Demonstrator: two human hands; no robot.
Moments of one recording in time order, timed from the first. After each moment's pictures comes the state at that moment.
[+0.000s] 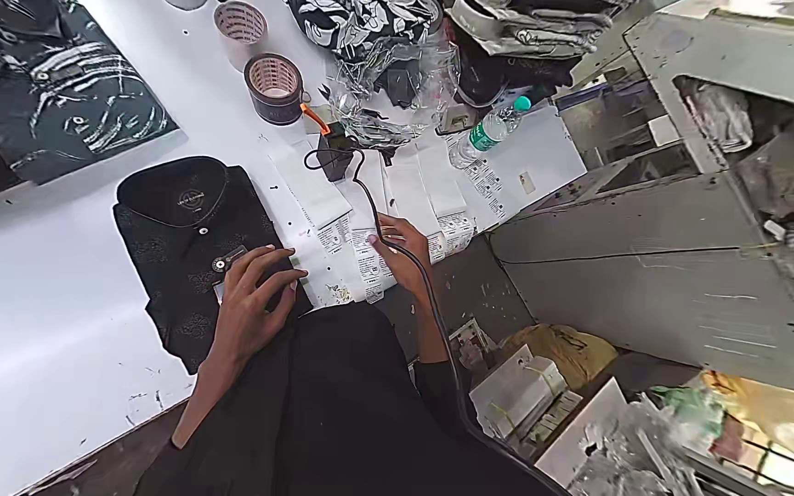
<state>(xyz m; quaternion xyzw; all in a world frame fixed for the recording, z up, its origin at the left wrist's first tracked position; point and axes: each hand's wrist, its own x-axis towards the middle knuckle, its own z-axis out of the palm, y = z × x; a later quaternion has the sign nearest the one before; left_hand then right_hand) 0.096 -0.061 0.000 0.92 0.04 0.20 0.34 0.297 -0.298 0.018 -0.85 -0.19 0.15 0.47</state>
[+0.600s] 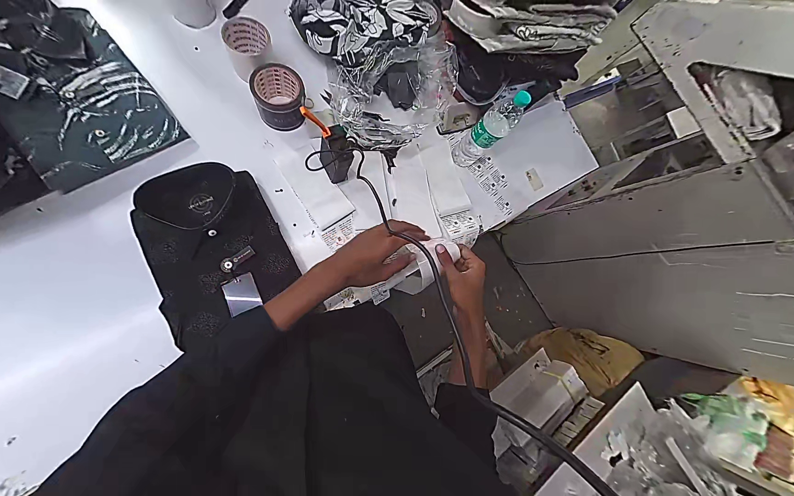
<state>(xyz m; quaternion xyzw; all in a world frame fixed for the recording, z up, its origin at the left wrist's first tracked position) 0.260 -0.149 0.020 0.84 -0.26 0.03 0.47 0.286 -0.389 0.014 -0.82 -0.06 0.02 0.57</state>
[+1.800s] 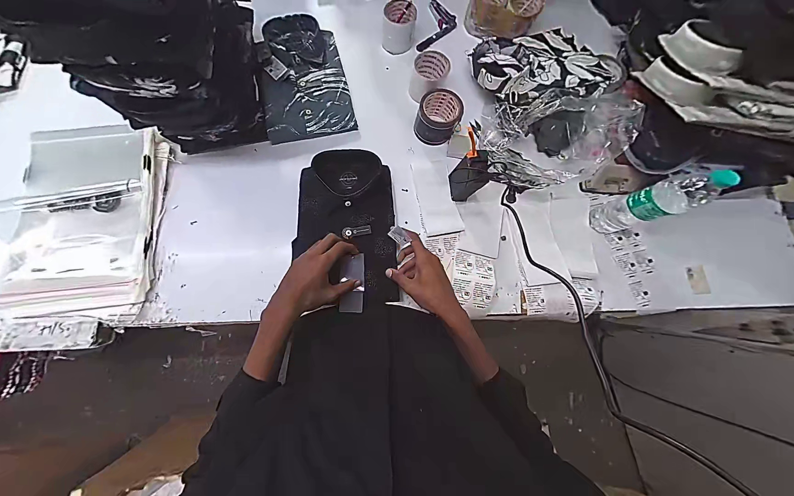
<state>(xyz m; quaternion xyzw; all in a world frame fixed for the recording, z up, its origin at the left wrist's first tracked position) 0.029 -0.019 0.011 0.93 0.20 0.02 0.30 0.237 -0.202 -0.008 -0.74 -0.41 0.36 0.39</state>
